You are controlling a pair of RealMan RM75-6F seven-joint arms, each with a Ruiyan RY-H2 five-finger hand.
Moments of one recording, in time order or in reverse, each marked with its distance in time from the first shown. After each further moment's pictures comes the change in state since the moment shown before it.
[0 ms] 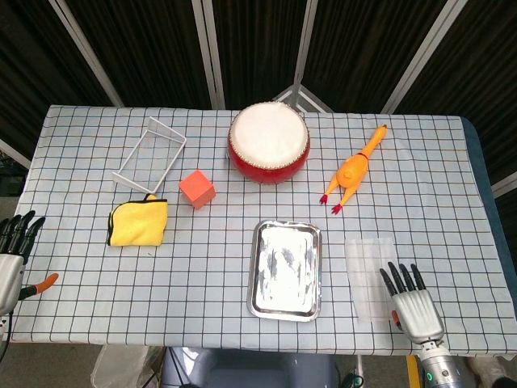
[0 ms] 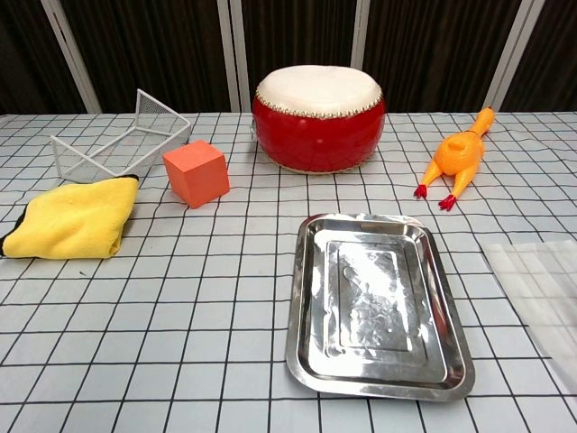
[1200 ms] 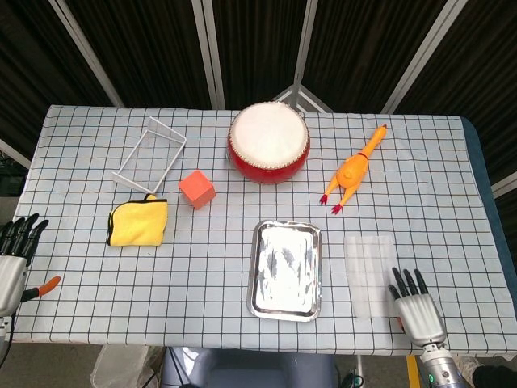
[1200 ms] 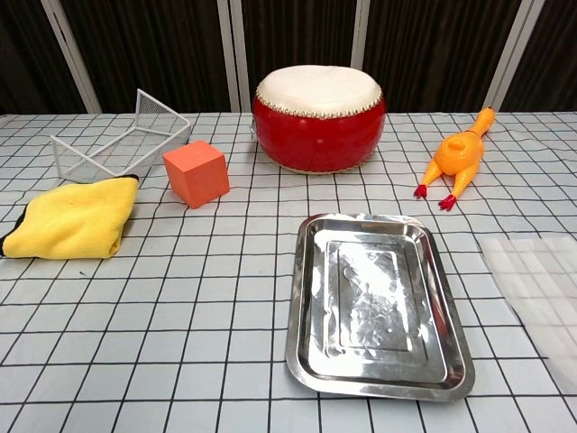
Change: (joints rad) left arm 0.001 0.006 0.012 -0.018 -0.005 -0.016 0.000; right arm 0.003 -0.046 -0.017 0.111 0.004 -0.009 0.013
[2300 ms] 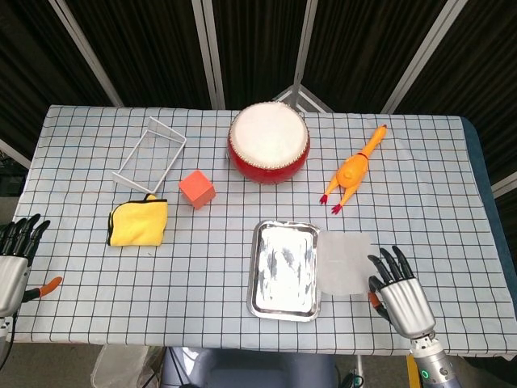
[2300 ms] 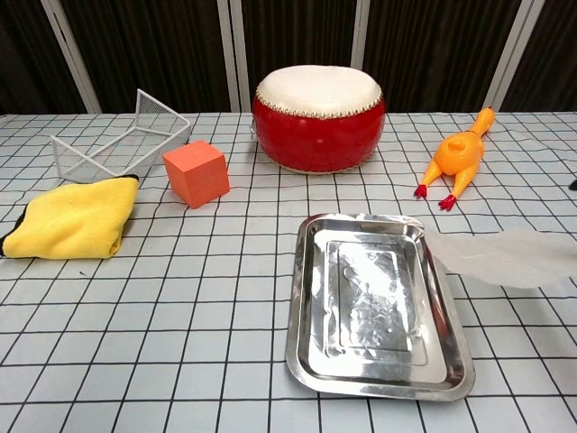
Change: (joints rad) left arm -0.001 -0.001 0.001 -0.005 -0.001 -0.003 0.001; right arm 0.051 0.012 0.038 -0.093 -0.283 0.259 0.264
